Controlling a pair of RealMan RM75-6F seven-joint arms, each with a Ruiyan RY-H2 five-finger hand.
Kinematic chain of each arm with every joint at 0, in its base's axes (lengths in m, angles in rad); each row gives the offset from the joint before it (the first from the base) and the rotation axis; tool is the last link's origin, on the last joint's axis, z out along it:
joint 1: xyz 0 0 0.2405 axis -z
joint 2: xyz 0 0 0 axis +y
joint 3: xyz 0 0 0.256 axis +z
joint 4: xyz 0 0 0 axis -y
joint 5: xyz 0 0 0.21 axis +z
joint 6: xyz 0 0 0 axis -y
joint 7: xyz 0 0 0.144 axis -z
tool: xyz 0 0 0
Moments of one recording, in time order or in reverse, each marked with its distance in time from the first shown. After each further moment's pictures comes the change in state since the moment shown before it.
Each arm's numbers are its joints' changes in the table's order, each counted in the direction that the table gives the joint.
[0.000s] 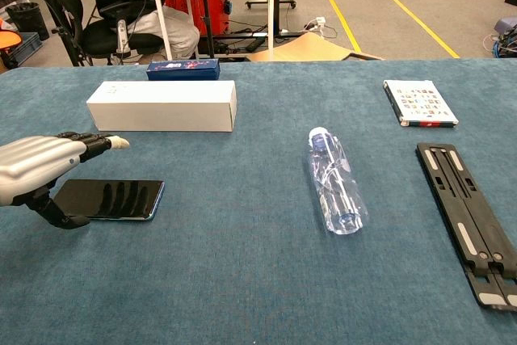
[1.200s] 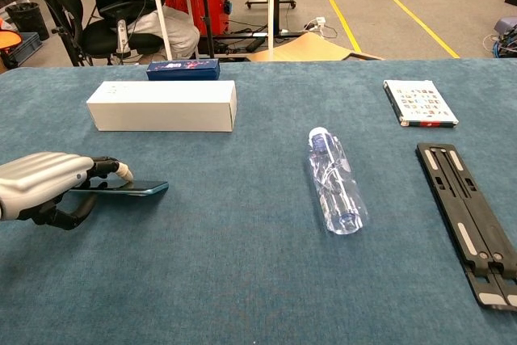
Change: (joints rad) left arm 0.026 0.014 0.050 0.025 -0.031 0.024 0.043; right arm -0.011 0.004 -0.004 0.002 0.008 0.026 -0.010
